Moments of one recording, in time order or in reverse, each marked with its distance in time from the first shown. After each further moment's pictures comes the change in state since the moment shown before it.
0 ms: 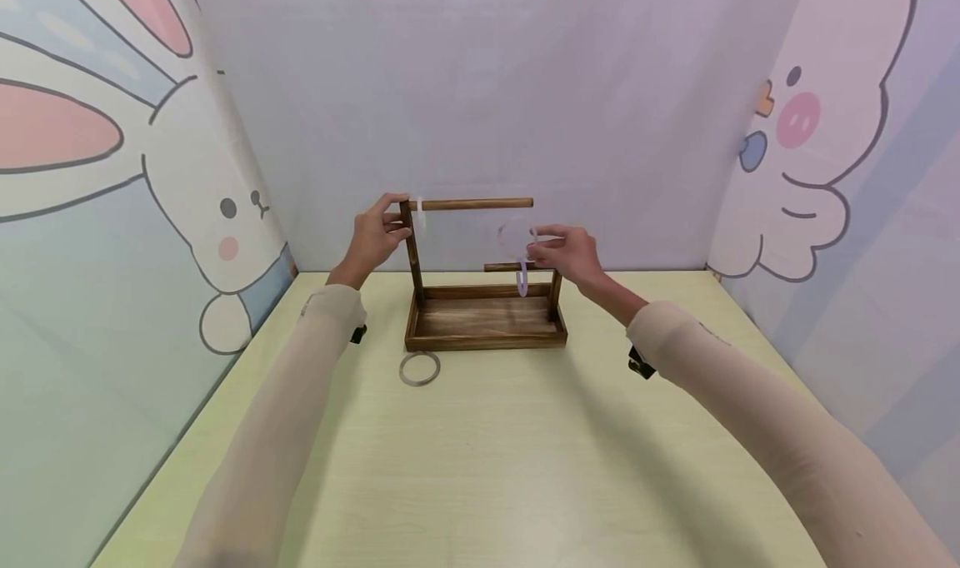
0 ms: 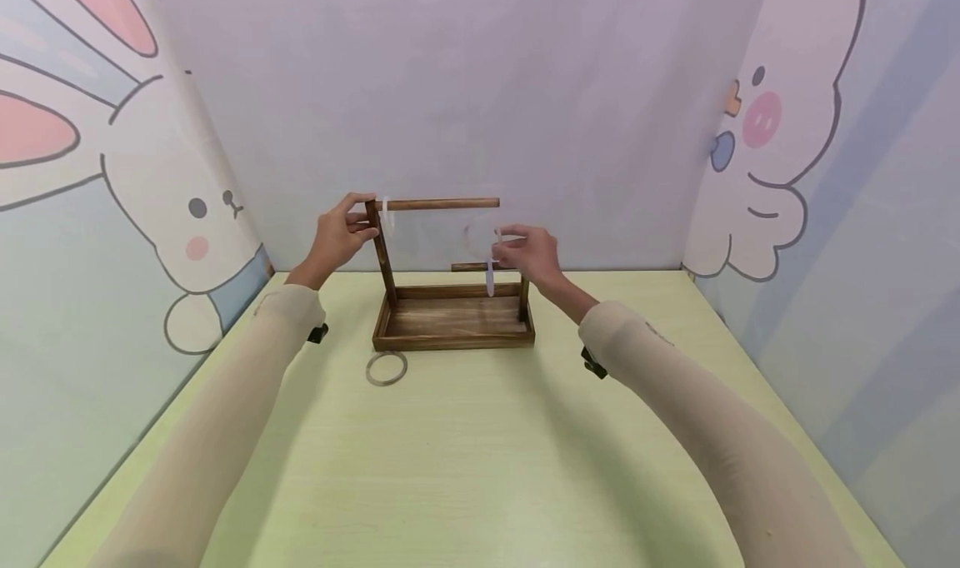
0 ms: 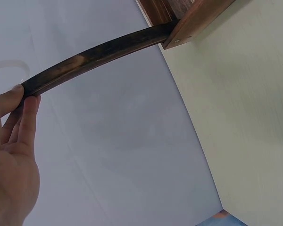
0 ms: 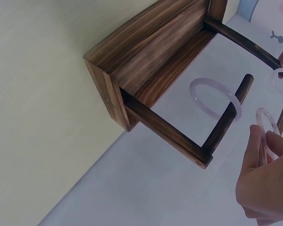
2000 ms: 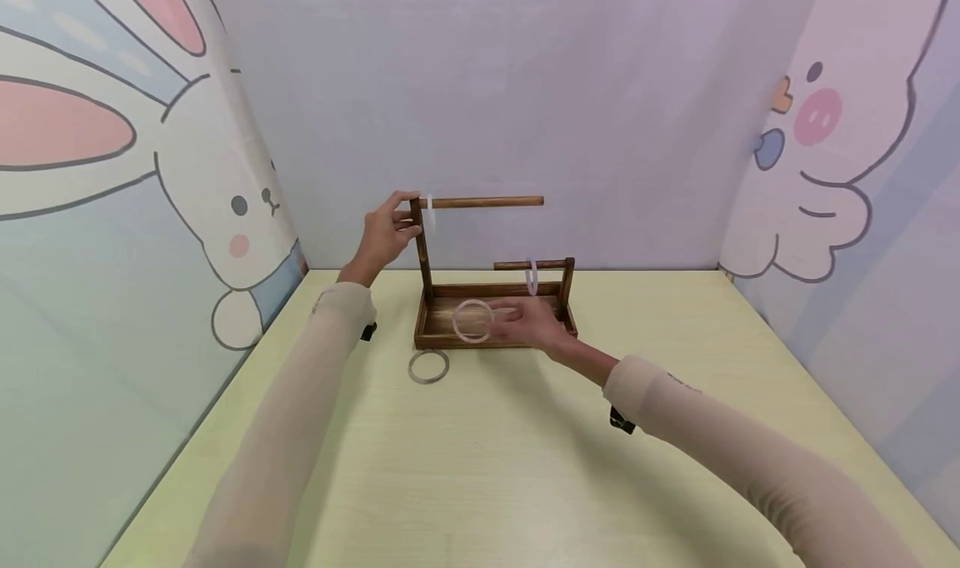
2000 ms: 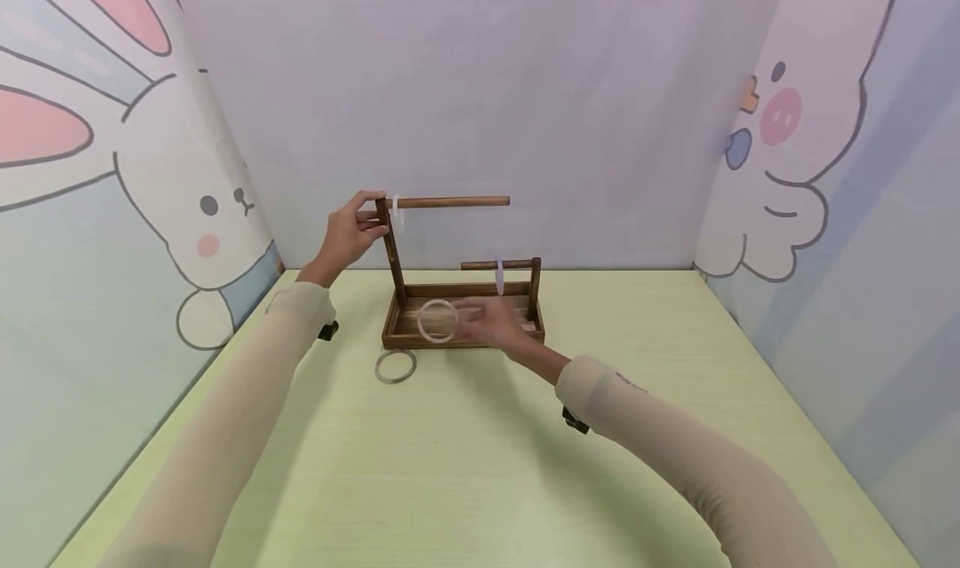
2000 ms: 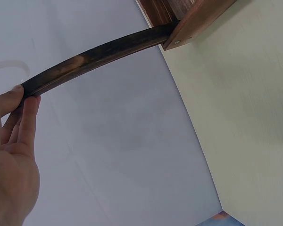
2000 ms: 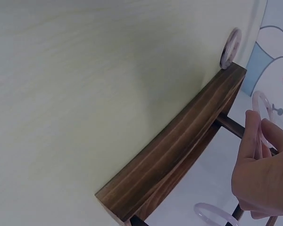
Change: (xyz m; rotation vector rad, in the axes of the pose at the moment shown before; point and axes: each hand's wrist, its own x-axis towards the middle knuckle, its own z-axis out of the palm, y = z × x) left_hand 0.003 -0.008 -0.002 -0.020 -0.004 0.012; right_hand -0.057 0.047 0.088 0.028 -0.322 0.082
